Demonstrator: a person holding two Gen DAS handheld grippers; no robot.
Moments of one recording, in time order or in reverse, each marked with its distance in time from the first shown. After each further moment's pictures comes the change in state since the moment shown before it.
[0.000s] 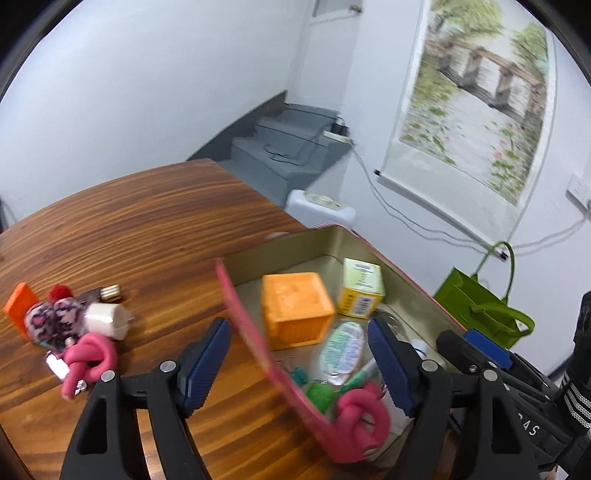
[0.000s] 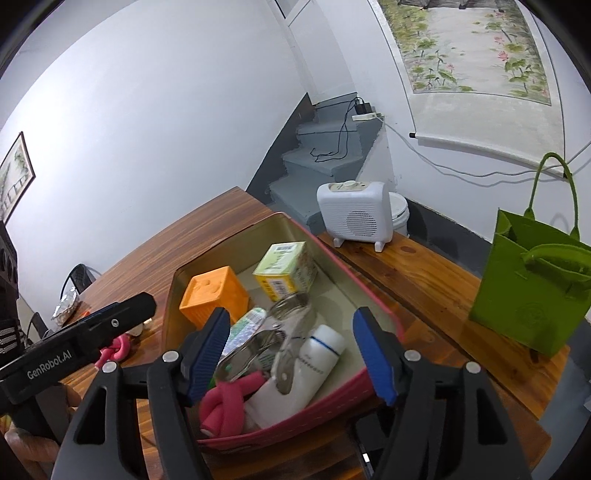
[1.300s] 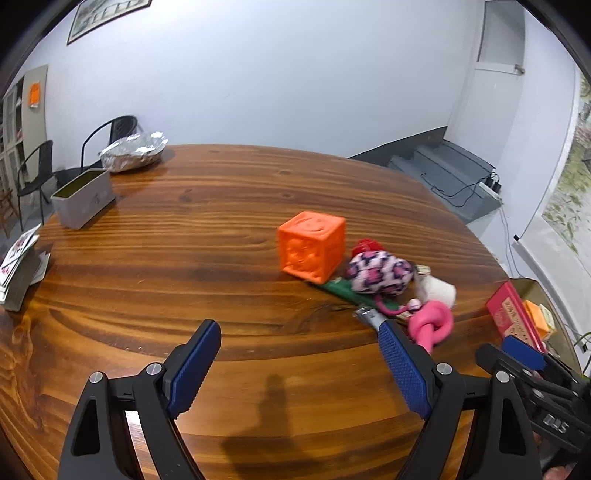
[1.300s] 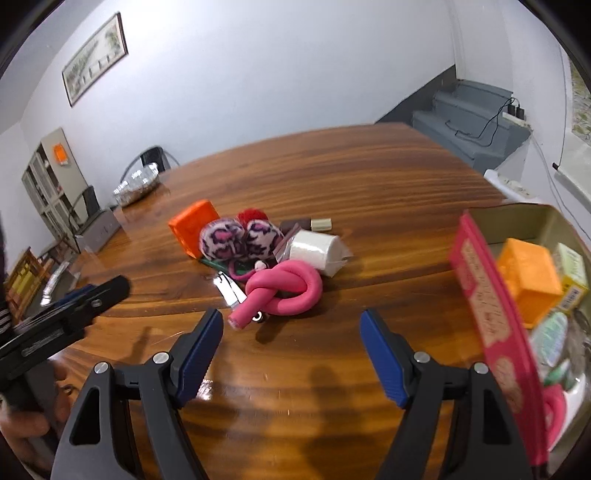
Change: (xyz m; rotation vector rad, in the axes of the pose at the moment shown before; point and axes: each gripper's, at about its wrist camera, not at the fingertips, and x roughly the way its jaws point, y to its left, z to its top) left arm -0.107 0.260 -0.078 -0.364 -0.040 0.388; right arm 0.100 0.247 -0.069 -0.392 0.287 0.232
